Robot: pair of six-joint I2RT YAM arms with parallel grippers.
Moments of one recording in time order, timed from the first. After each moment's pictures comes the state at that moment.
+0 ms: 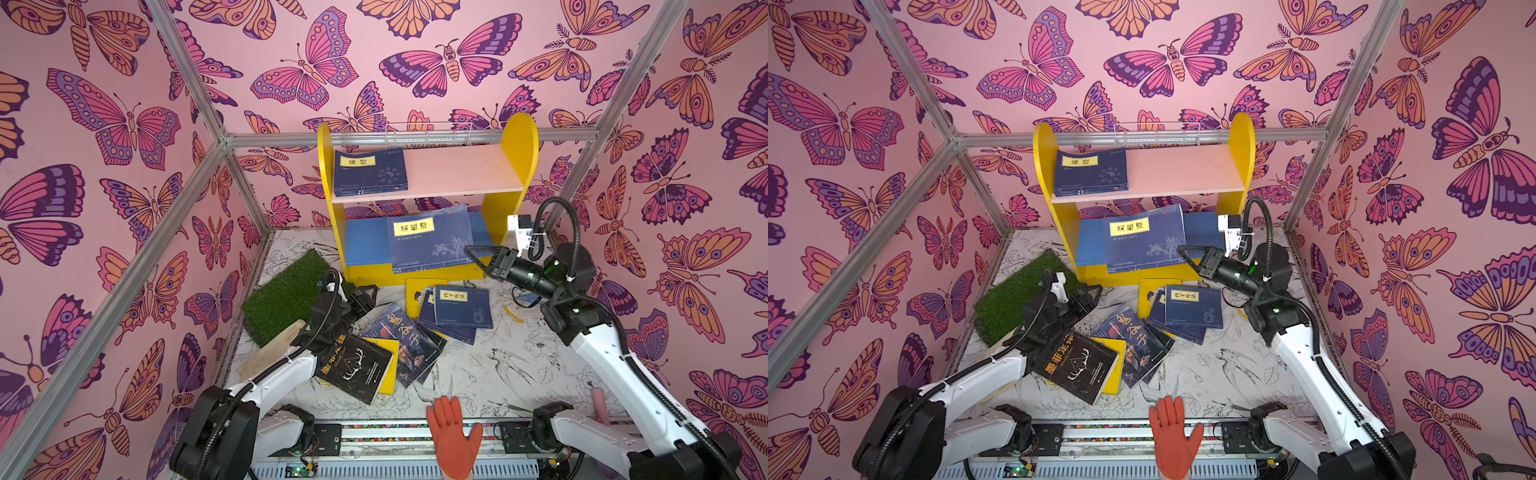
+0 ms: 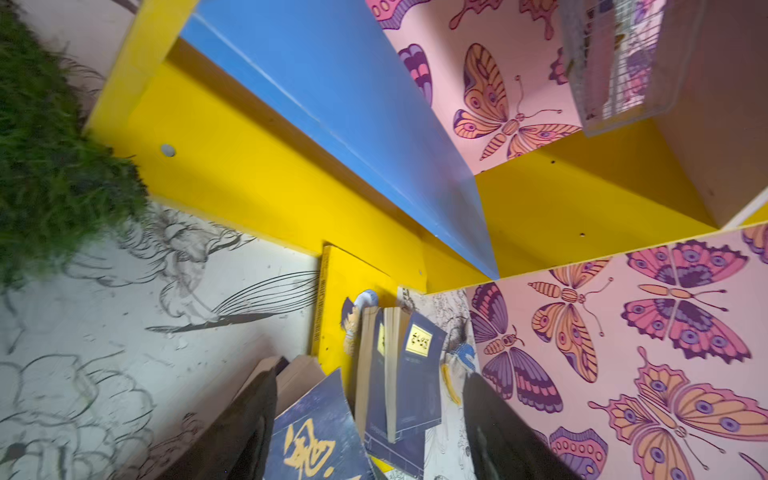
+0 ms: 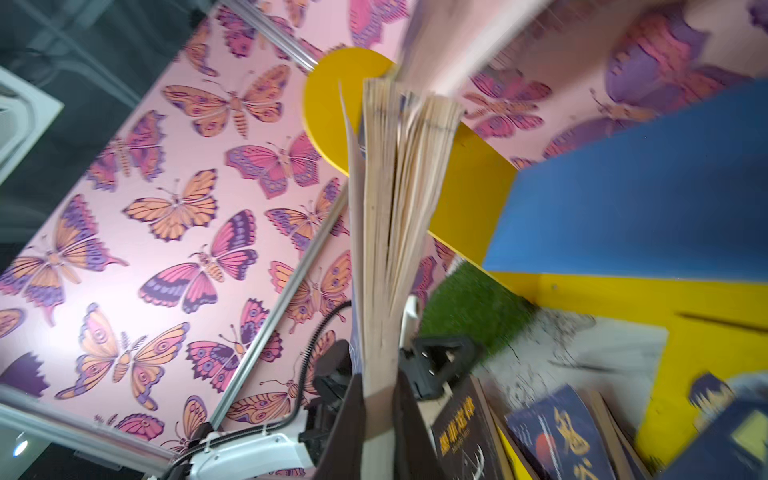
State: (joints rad) left arm -0.40 1.16 0.48 0.35 0.13 -0.96; right arm 0.30 1.07 1.07 0.12 -0.73 0.98
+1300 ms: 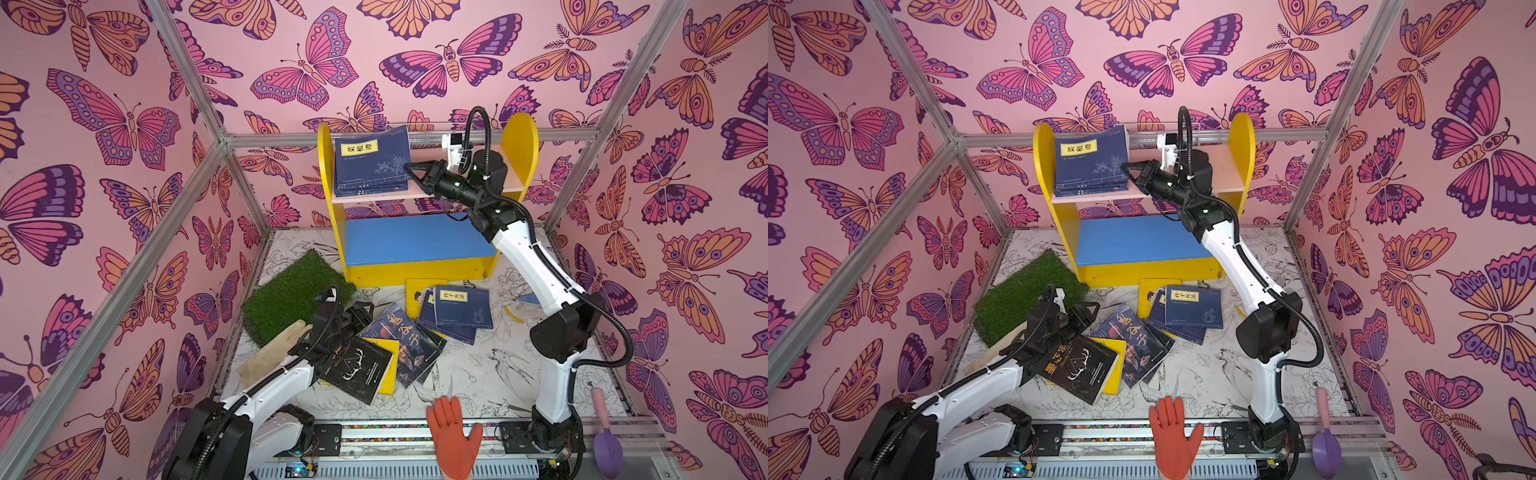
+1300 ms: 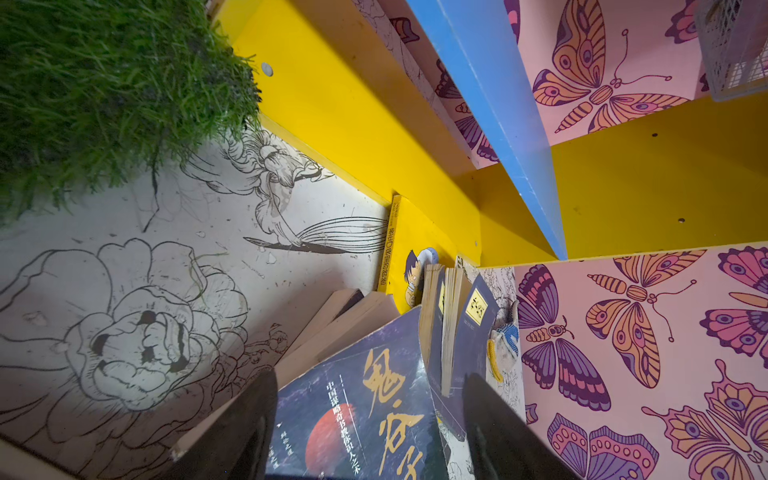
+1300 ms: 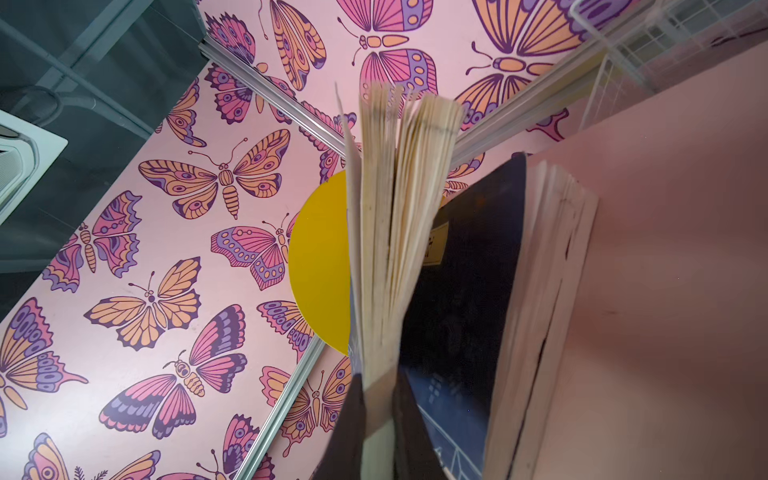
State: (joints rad) left arm -0.41 1.10 0.41 0.20 0.10 -1.00; right arm 0.47 2.00 2.20 -0.09 -0.55 1.03
